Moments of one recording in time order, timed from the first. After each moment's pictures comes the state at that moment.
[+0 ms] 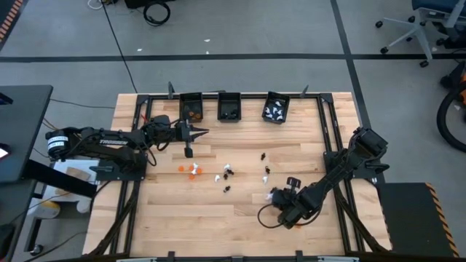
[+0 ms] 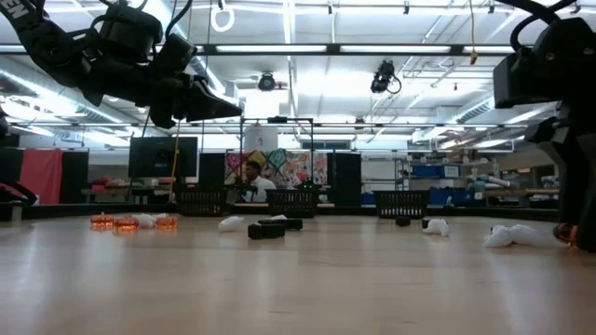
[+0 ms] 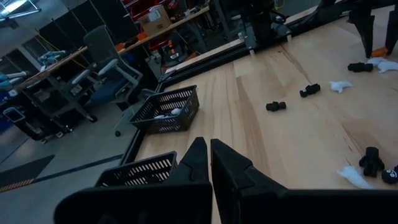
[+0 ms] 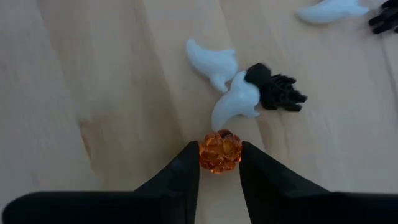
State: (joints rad) left arm 0.36 1.10 0.30 0.64 0.15 0.49; right arm 0.69 1.77 0.94 -0.63 0.35 0.99
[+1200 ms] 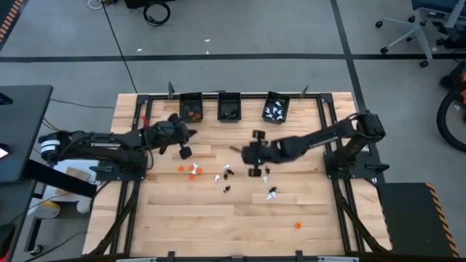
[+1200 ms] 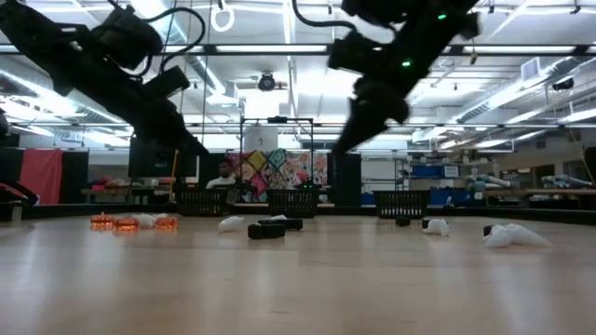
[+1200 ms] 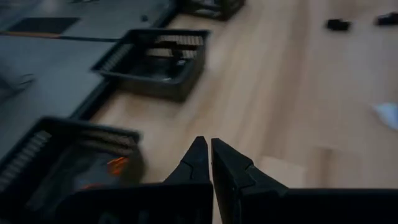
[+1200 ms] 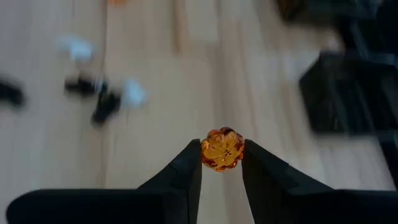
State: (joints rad) left arm 0.29 0.95 0.30 0.16 -0.22 0.13; right arm 0.09 1.66 1.03 -0.25 0.41 -0.05
